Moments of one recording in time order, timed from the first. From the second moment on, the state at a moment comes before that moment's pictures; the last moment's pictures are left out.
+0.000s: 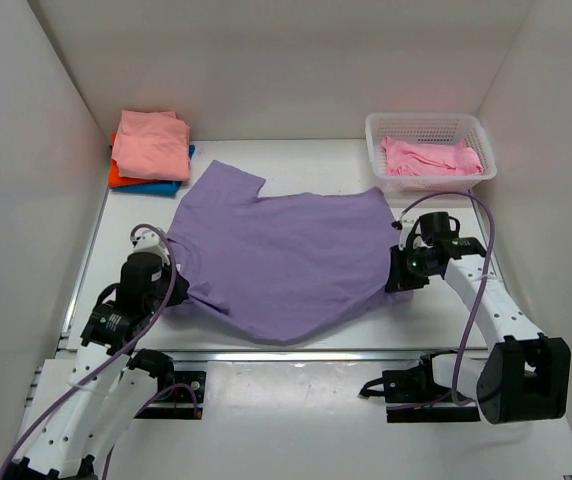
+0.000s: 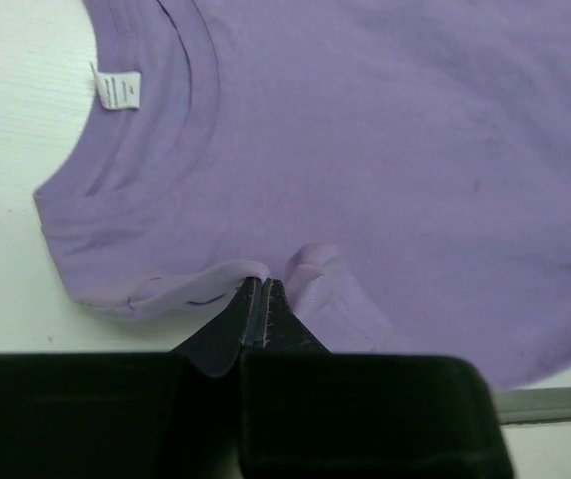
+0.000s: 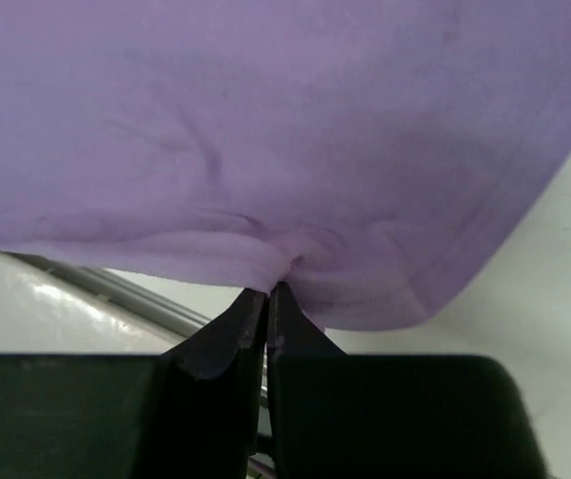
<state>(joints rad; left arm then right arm) -0.32 0.56 0.67 -0.78 -0.11 -0.47 0.09 1.15 0.81 -0.84 -0.36 -0.05</state>
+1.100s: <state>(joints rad) -0.17 0.95 0.66 -0.42 -0.15 -0.32 -0.12 1.49 0.90 -0.88 -0.46 -0.12</state>
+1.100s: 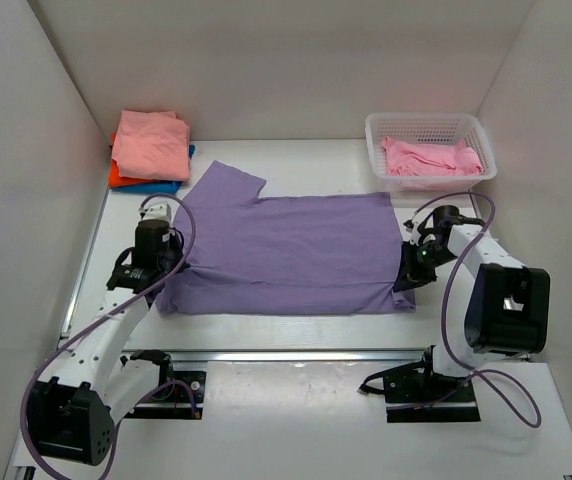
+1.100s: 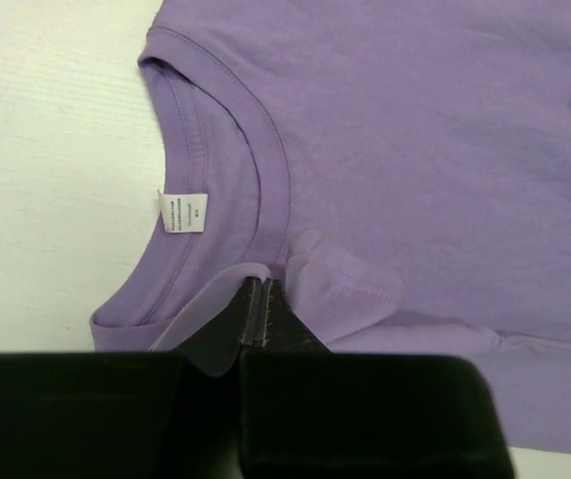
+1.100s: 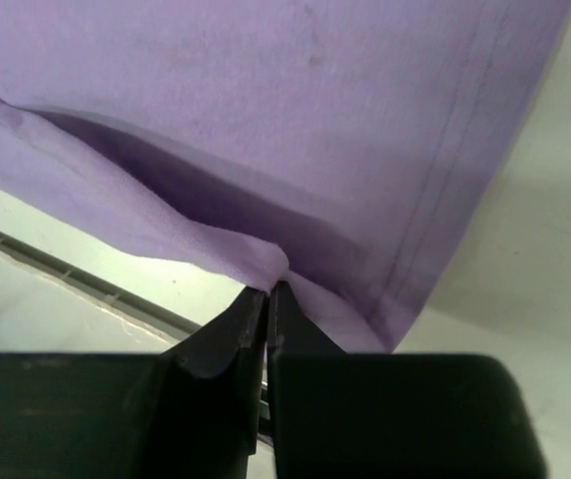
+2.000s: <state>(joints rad) -0.13 1.19 0.72 -0.25 -0.16 -0.30 0.04 1.54 1.06 -0.65 -0.02 -0.07</state>
